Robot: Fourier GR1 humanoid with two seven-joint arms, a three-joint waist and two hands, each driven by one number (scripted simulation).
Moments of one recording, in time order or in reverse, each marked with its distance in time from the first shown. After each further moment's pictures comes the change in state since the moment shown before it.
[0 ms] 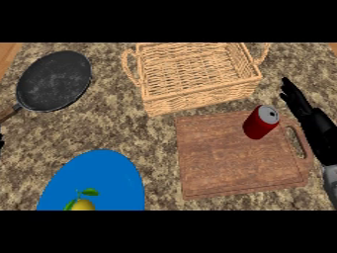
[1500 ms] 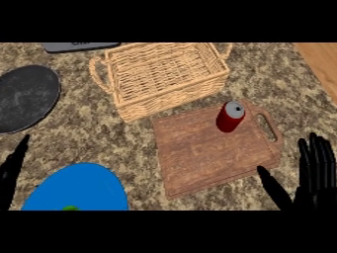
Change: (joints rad) left arm 0.027 -0.017 -0.119 -0.034 -0.054 -0.035 0.149; right arm 0.438 0.403 -0.044 -0.157 1.181 -0.788 -0.249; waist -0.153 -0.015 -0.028
